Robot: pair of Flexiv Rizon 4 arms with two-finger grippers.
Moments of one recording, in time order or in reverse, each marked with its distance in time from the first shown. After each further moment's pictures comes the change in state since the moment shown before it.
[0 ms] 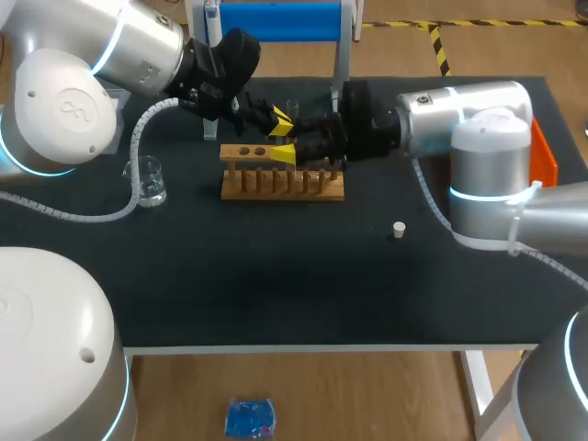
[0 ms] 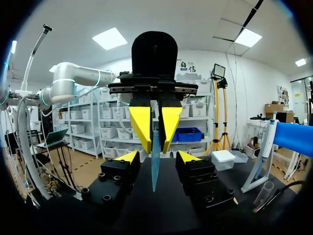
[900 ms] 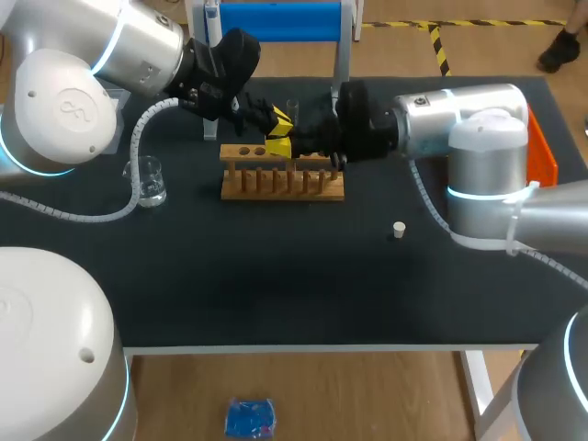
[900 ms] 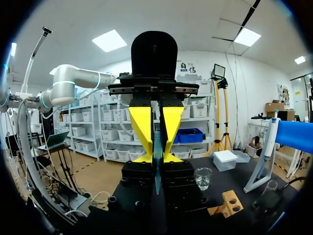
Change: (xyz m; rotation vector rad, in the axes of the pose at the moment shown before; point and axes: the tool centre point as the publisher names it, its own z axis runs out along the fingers) left arm 0.000 0.000 0.000 0.000 0.000 0.000; right arm 0.001 -0.001 0.003 -0.013 0.007 0.016
